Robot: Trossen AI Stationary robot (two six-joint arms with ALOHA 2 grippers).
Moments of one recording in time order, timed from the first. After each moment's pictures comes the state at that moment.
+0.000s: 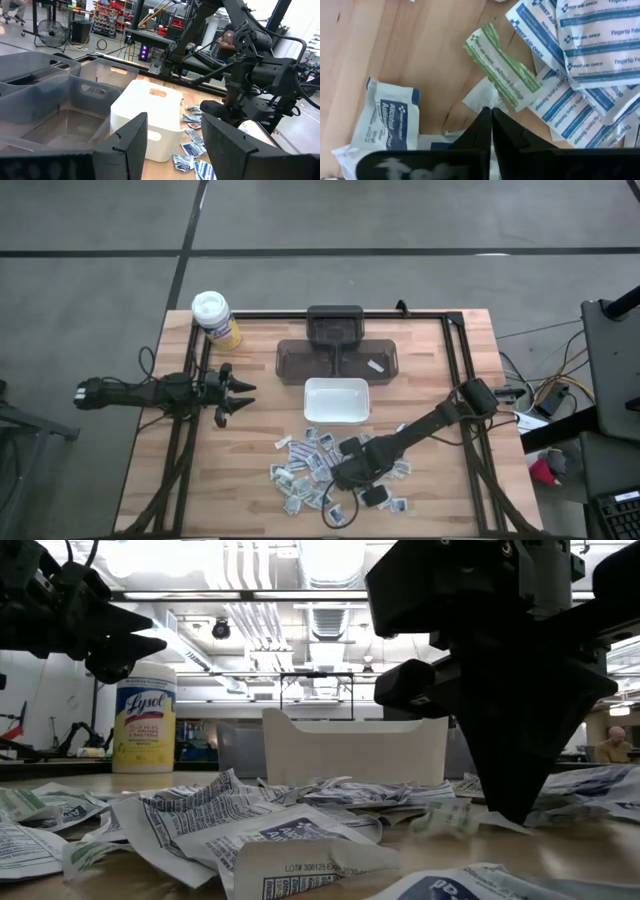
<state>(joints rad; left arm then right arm) -0.06 0.11 0.01 0.03 -0.12 -0.27 0.47 2.07 1.43 -0.71 -0.08 0.10</state>
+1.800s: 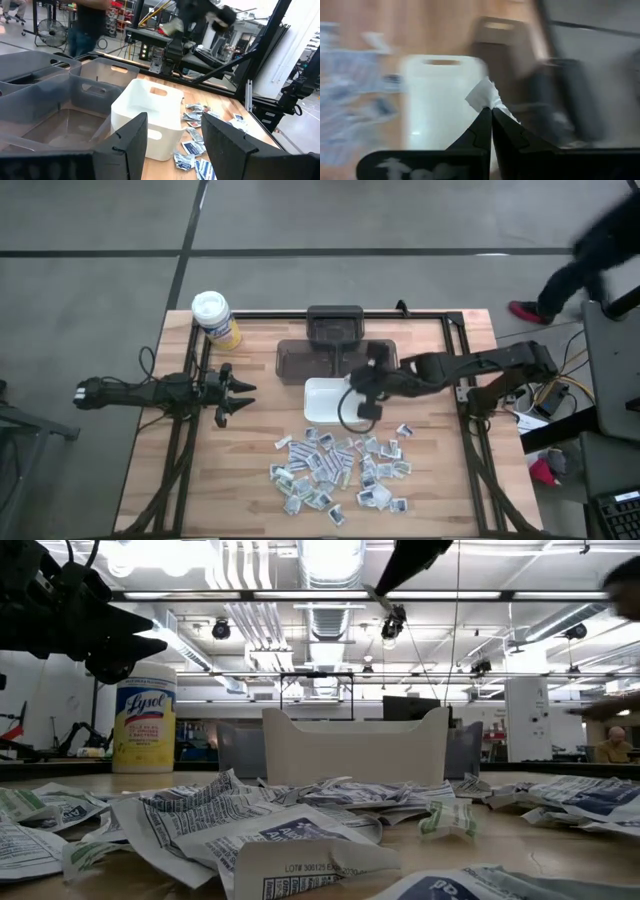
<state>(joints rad) -0.06 0.12 0.01 0.03 -0.12 -0.26 0.15 1.51 1.42 -0.84 0.48 0.07</state>
